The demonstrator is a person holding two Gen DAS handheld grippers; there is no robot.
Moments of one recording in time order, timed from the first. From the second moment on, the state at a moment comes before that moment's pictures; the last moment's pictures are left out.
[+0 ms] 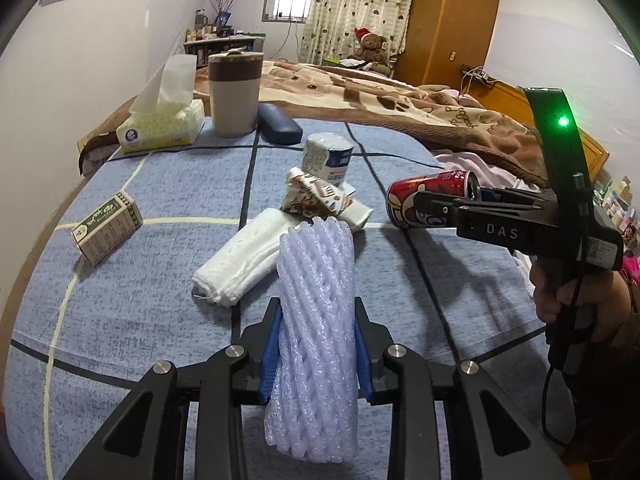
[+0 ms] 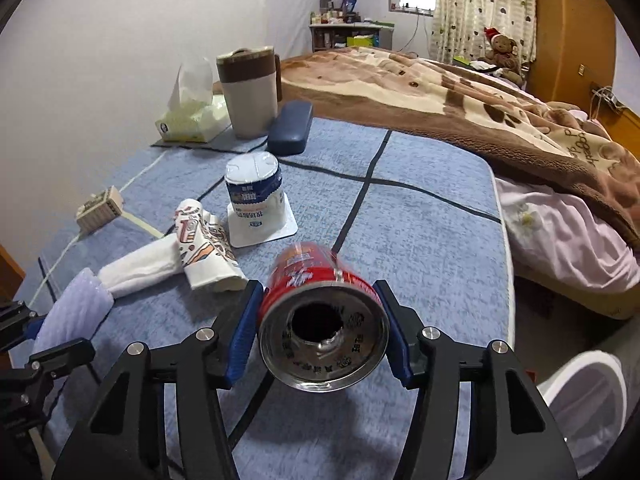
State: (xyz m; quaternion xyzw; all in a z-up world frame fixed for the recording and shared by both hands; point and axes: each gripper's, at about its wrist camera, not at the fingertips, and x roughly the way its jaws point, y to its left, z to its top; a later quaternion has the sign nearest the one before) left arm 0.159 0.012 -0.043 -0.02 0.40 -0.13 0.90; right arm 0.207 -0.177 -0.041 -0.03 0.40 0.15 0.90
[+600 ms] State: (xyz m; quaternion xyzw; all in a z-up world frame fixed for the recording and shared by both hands) left arm 0.138 -0.040 -0.008 0.01 0.37 -0.19 0.91; right arm 0.146 -0.220 -0.010 0.02 0.35 0.12 0.93
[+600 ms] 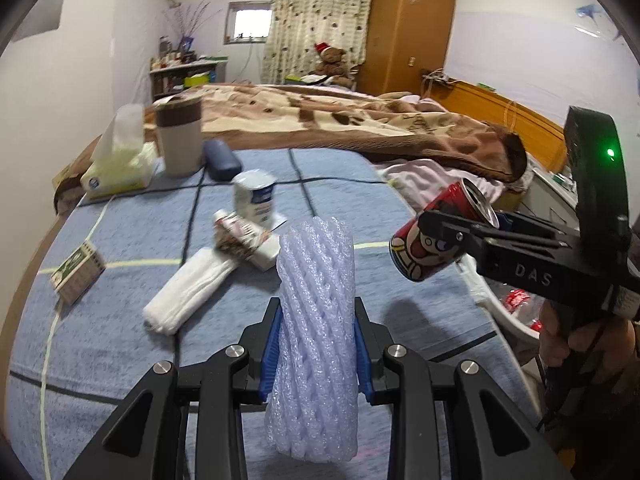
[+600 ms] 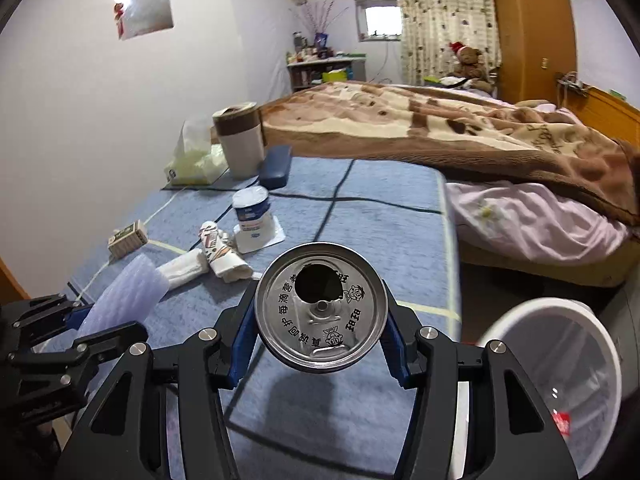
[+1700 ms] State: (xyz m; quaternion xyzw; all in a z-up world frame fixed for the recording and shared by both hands) left arm 0.121 -0.251 0.003 0.08 0.35 -0.38 0.85; right arm 0.074 -0.366 -0.012 0.09 0.34 -0.07 0.93
